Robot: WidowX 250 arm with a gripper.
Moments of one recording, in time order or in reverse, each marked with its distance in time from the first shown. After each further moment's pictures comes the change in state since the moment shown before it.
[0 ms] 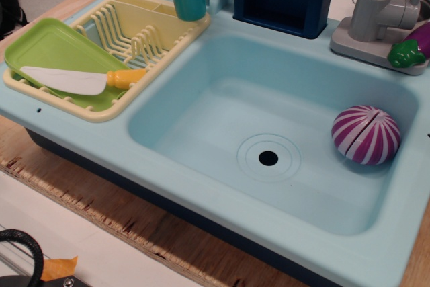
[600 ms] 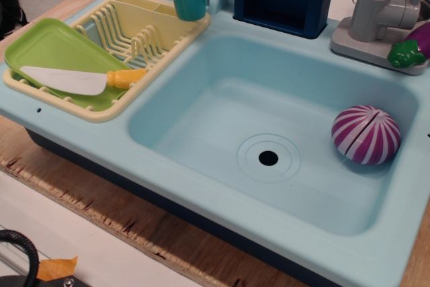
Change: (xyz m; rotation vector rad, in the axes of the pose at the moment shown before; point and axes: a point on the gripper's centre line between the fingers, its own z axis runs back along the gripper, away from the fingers) arm -0.003 0.010 -0.023 -0.032 -0.067 0.014
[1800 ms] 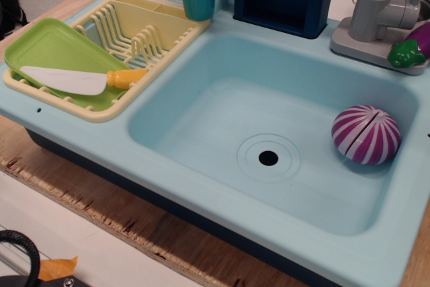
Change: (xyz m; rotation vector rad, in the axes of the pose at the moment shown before) arm 0.018 -0.008 -0.013 -0.035 -0.015 -0.072
